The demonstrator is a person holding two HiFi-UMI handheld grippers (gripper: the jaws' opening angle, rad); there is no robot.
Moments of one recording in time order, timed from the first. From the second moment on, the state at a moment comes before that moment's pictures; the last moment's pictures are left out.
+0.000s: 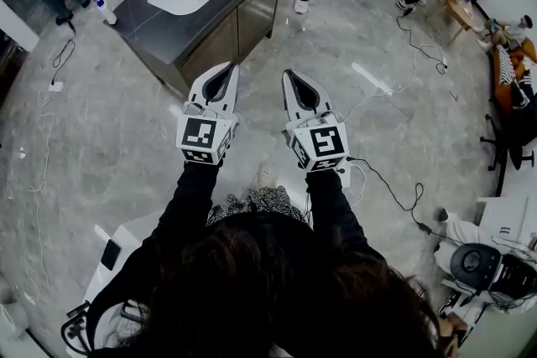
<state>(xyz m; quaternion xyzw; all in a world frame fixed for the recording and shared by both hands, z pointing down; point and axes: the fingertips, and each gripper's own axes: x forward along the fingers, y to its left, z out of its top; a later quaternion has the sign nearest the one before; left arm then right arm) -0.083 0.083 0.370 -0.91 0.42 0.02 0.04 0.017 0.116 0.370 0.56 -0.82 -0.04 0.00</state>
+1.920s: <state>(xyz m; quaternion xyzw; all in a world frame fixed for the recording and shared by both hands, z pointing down) -0.002 -0.157 0.374 -0.89 0.46 0.00 0.04 0.107 -0.133 0.371 0.54 -0.84 -0.02 -0.01</state>
